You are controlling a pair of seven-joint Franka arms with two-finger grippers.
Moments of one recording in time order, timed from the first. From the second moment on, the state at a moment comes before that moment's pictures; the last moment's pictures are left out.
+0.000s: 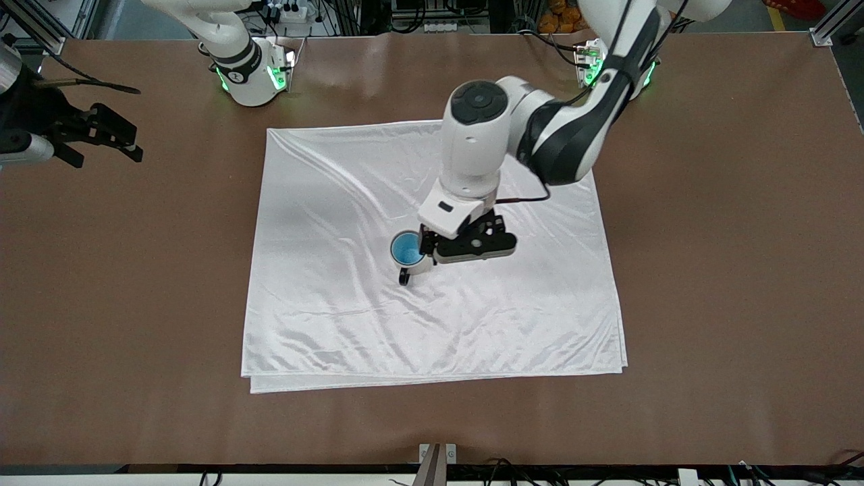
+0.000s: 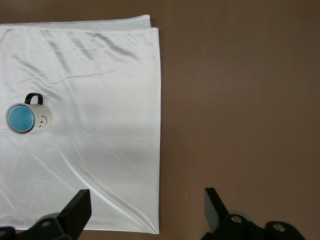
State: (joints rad) left arm -0.65 0.51 -0.05 -1.32 0.19 2.06 -0.93; right arm -0.02 -0.09 0.08 -1.61 0.05 1.54 0.01
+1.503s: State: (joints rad) left arm -0.11 0.15 -0.05 -1.33 0.09 1.65 -0.33; right arm -0.02 -0.08 0.08 -1.61 0.02 1.54 0.08
